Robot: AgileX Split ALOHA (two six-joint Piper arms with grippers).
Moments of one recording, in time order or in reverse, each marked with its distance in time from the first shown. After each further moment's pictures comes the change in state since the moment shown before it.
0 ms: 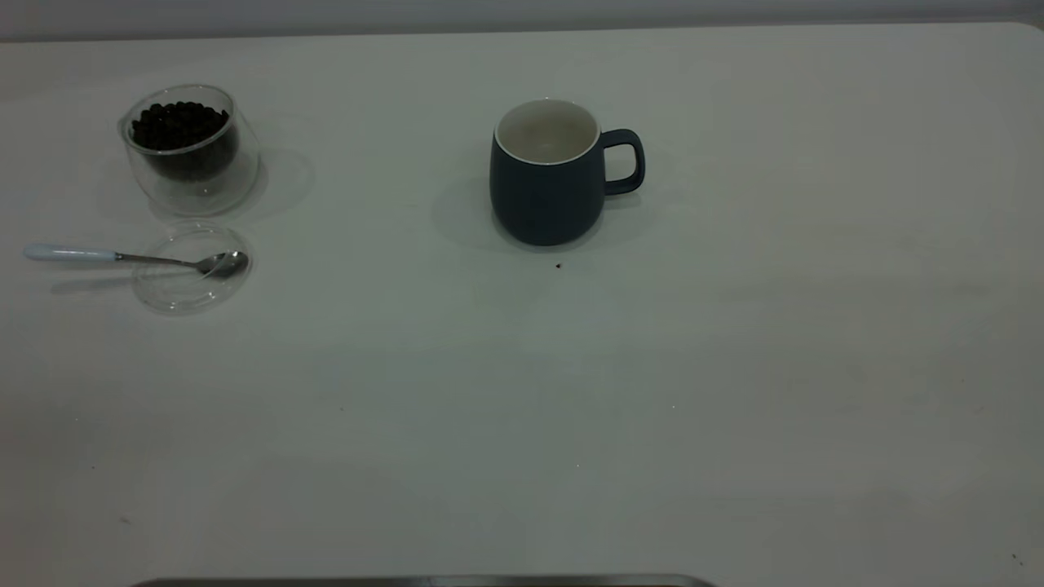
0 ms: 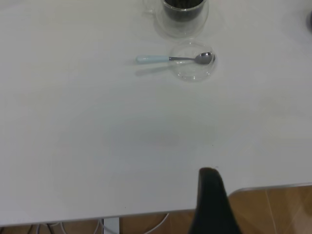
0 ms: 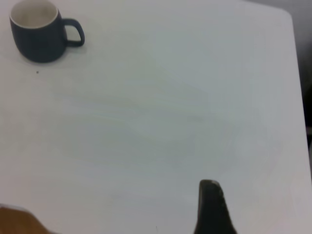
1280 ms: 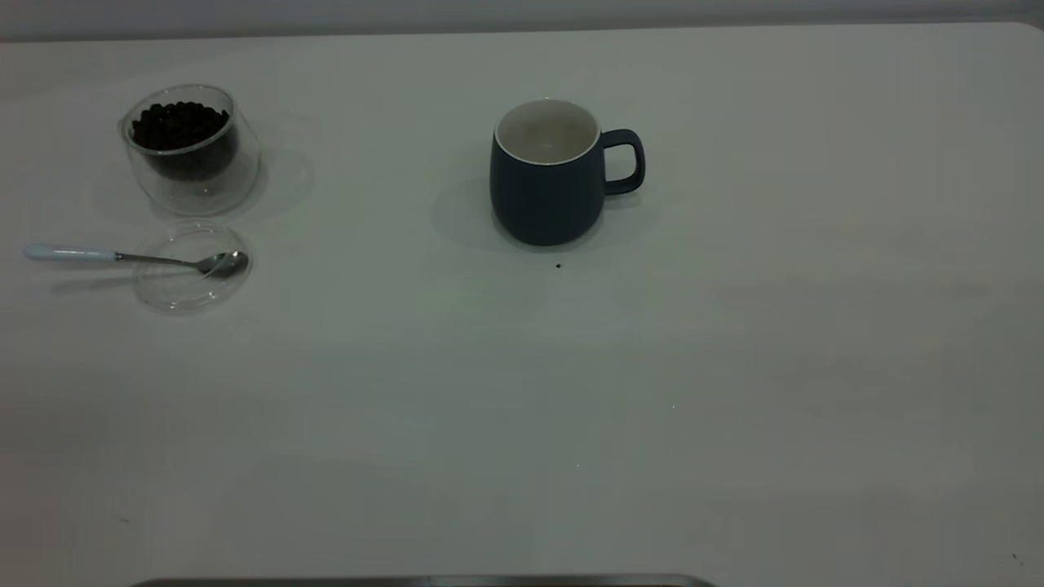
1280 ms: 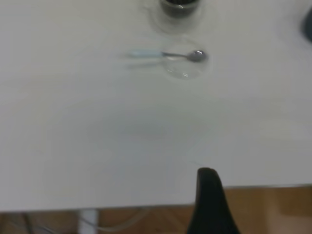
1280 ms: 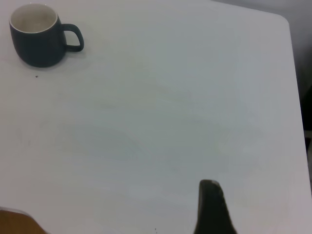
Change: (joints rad) left arm 0.000 0.053 -0.013 -0.037 -0.004 -0.082; right arm -0.002 -0.008 0.000 0.000 0.001 0.000
